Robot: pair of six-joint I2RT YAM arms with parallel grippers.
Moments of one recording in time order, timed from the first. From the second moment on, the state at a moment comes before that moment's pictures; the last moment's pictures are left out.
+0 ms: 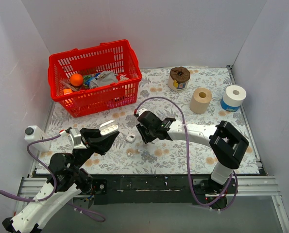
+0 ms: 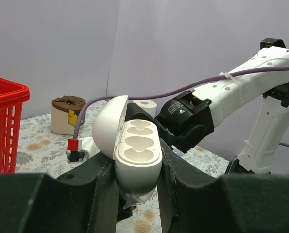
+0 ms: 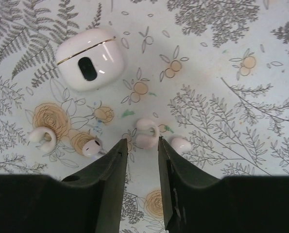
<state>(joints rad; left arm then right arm) -0.74 0.12 0.35 0.23 0.12 -0.31 1.02 1.70 1.09 -0.35 0.10 0.35</state>
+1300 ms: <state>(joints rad) -0.74 0.13 0.35 0.23 0.12 -0.33 0.97 1.76 1.09 -0.33 0.04 0.26</state>
